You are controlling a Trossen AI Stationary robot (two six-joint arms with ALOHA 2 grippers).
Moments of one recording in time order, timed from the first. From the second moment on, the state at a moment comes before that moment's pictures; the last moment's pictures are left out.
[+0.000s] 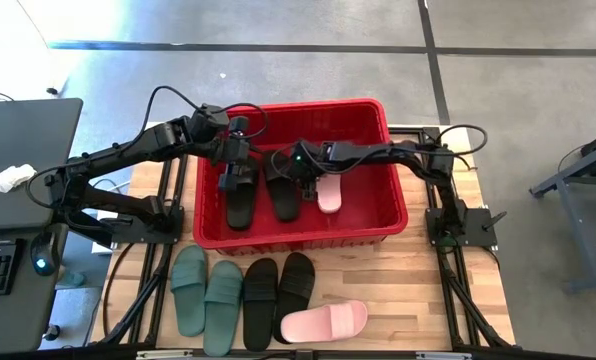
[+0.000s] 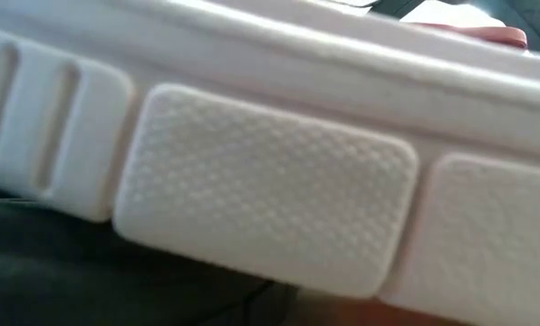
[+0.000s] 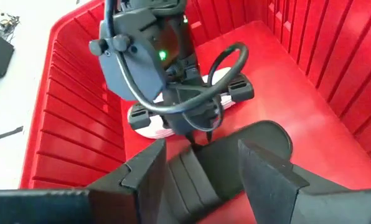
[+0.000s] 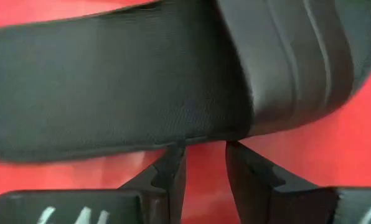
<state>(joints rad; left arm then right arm) 0.56 1.16 1.13 -0.65 0.24 0.65 -0.30 2.07 1.49 -0.45 -0.08 -0.34</state>
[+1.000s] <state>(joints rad) 0.56 1.16 1.13 -0.65 0.24 0.65 -0.27 1.98 1.49 -0.54 -0.02 -0.28</state>
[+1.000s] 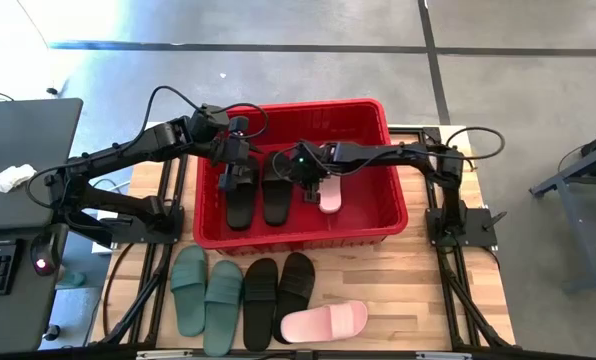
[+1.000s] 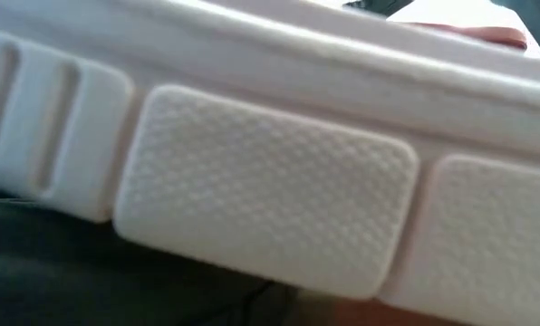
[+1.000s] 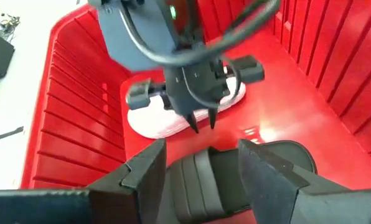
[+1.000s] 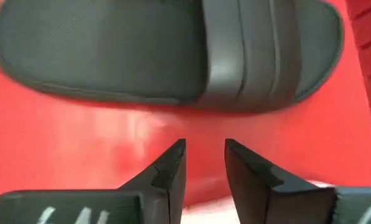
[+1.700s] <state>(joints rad) 0.56 1.16 1.13 -0.65 0.32 0.64 -0.19 1.60 1.97 -0.85 -0.33 0.51</state>
